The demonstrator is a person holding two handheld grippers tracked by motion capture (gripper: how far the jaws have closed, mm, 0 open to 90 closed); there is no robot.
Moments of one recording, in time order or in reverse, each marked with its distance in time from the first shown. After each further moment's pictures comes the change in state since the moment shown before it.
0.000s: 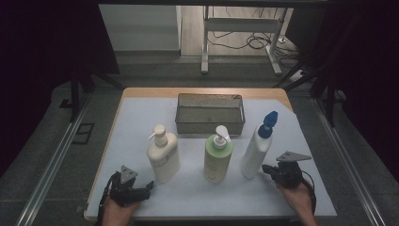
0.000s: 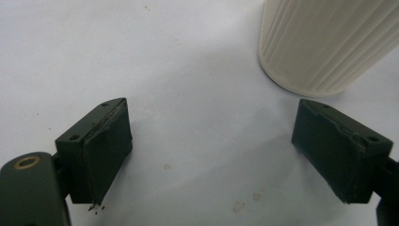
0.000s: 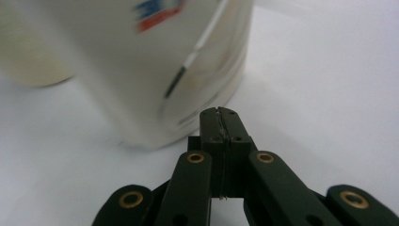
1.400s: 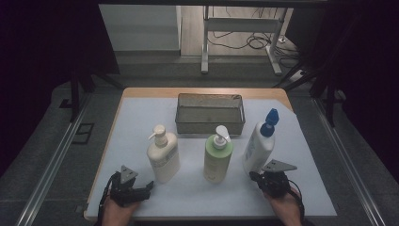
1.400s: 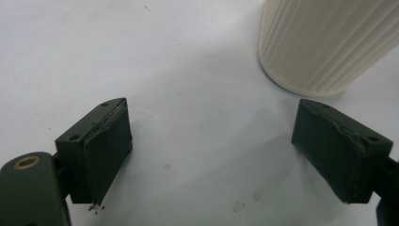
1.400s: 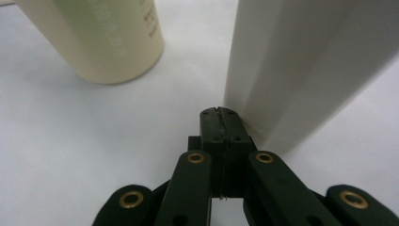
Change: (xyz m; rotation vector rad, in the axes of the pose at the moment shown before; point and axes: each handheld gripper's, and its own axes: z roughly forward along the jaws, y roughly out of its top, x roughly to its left) left arm 0.000 0.000 0.000 0.000 0.001 0.000; right arm 0.050 0.001 0.006 -0.012 0.002 -0.062
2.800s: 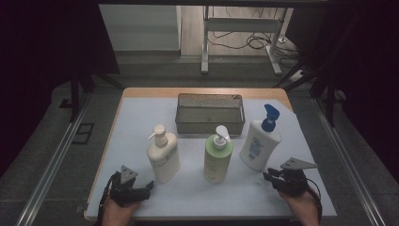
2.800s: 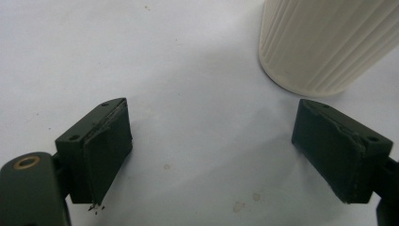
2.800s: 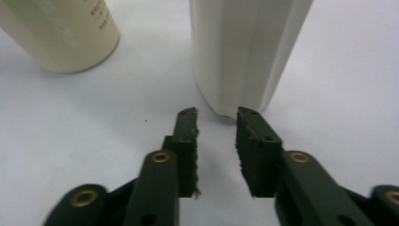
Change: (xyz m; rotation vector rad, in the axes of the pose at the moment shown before) left arm 0.000 0.000 0.000 0.000 -0.001 -0.001; right arm -0.037 -0.010 -0.030 -0.008 -0.023 0.047
